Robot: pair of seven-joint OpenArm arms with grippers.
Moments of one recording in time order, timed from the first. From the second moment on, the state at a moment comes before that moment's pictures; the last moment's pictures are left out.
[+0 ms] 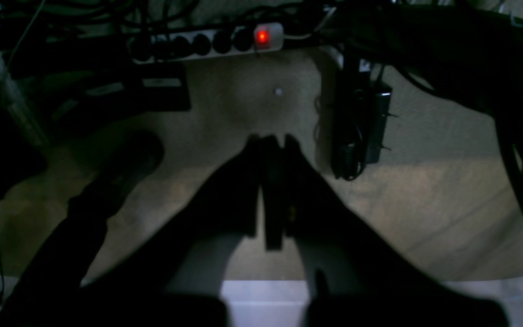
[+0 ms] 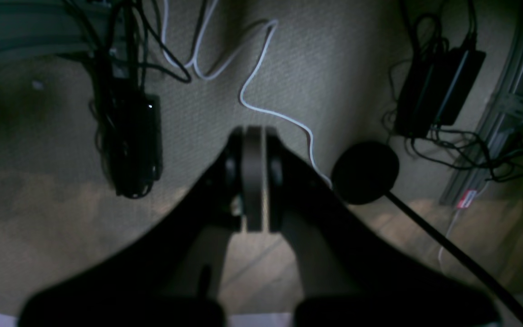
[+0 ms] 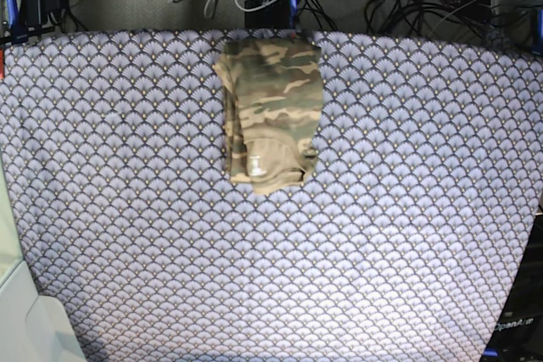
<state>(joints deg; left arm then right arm) 6.9 -6.4 16.2 9.5 -12.9 -3.4 -6.8 -14.0 6.2 -22.3 10.1 15.2 -7.6 20.0</state>
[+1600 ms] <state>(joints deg) 7.3 -7.4 16.4 12.1 -12.8 -3.4 -8.7 -14.6 5.0 -15.2 11.2 15.6 -7.6 25.2</state>
